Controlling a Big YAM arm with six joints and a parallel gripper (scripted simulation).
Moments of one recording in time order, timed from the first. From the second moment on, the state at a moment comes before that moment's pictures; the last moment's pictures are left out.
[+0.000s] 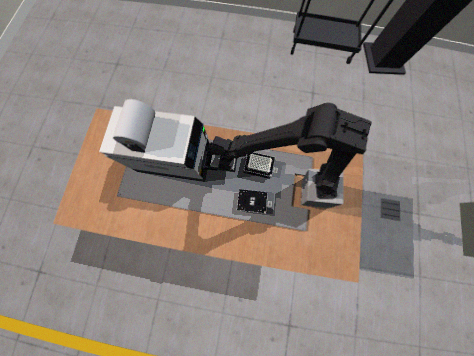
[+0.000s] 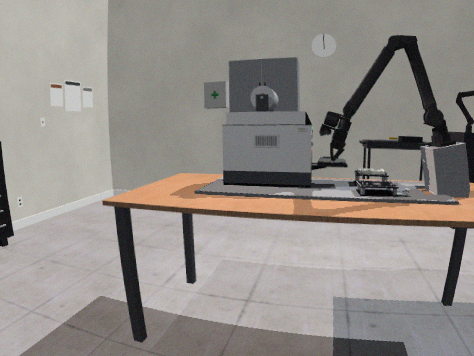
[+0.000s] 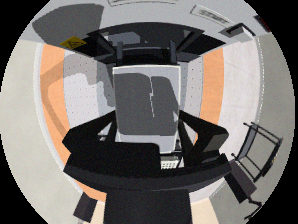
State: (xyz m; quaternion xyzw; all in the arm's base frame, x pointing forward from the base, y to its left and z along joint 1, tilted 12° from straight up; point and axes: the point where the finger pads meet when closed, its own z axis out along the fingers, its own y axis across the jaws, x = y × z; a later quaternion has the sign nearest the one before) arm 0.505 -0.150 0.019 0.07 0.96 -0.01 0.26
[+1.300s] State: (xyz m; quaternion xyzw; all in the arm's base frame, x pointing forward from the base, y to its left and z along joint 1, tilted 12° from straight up) arm 0.489 -0.147 0.064 0.07 0.97 -0.01 0.25
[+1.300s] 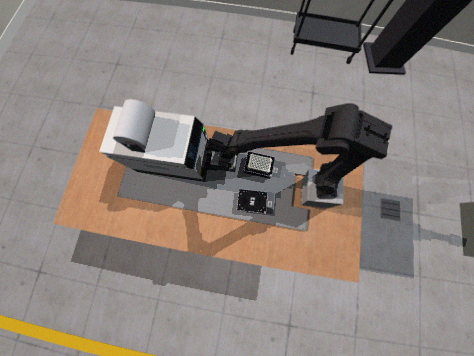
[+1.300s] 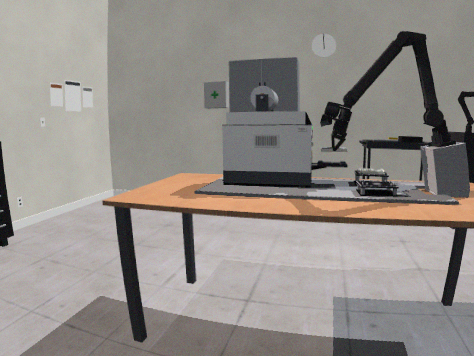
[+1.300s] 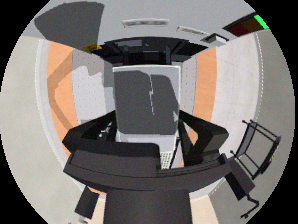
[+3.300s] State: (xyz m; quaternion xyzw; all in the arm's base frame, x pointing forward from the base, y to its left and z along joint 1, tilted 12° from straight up) arm 0.487 -0.152 0.070 0.05 0.96 -0.02 0.27
